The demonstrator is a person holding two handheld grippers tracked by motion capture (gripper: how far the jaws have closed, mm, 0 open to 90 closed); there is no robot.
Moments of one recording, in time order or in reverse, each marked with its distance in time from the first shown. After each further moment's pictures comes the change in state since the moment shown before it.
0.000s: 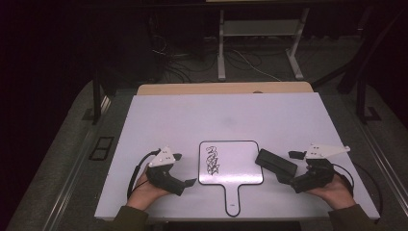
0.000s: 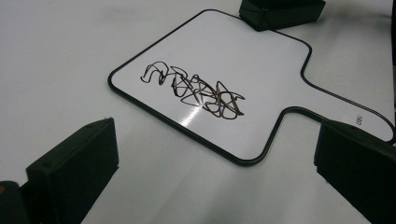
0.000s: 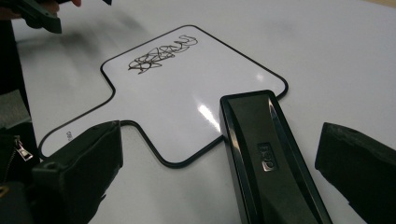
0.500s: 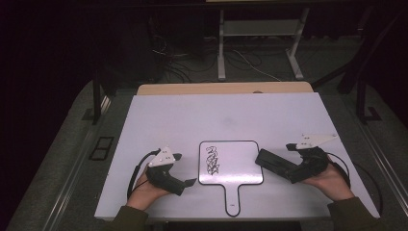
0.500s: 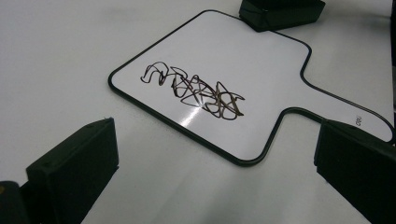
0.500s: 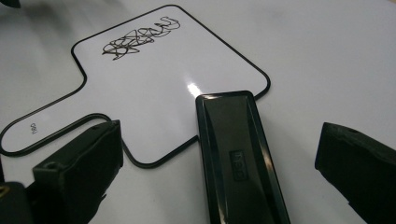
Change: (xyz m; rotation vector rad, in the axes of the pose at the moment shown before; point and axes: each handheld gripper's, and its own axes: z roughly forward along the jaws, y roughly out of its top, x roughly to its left) left arm 0.000 0.000 0.000 -0.003 -0.001 -0.002; right arm -0.014 0.023 0.014 0.116 -0.035 -0.049
